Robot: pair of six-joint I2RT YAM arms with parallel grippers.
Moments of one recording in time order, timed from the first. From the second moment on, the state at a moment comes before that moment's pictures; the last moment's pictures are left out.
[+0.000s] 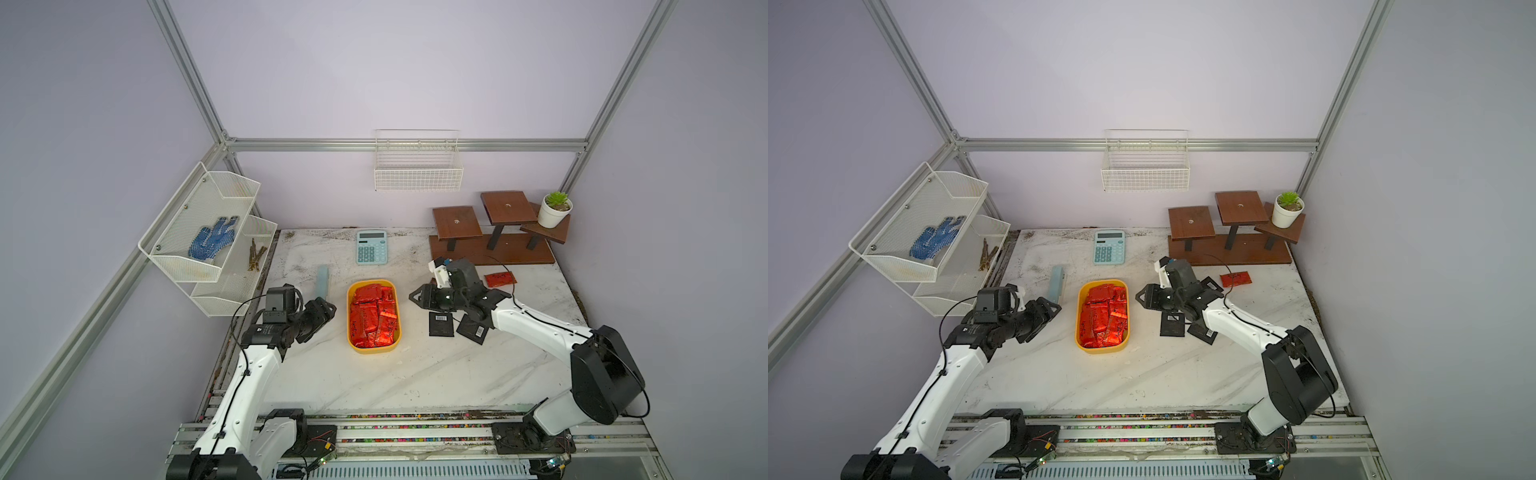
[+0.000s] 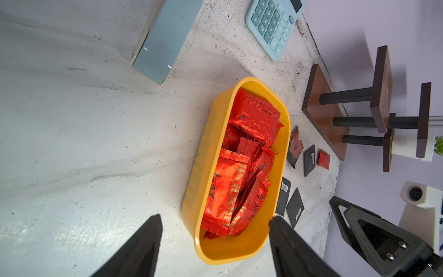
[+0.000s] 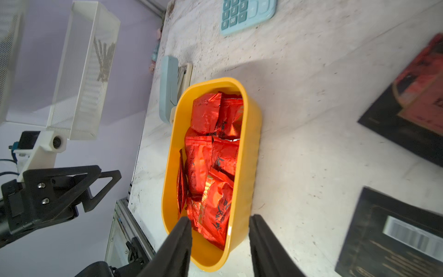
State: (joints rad) left arm 0.02 0.98 0.75 -0.62 0.35 -0.72; right arm 0.59 1.58 1.05 -0.14 -0.38 0.67
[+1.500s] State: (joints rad) left arm 0.07 0.85 0.64 -0.61 0.53 -0.73; right arm 0.87 2.04 1.40 -0.21 -0.40 0.68
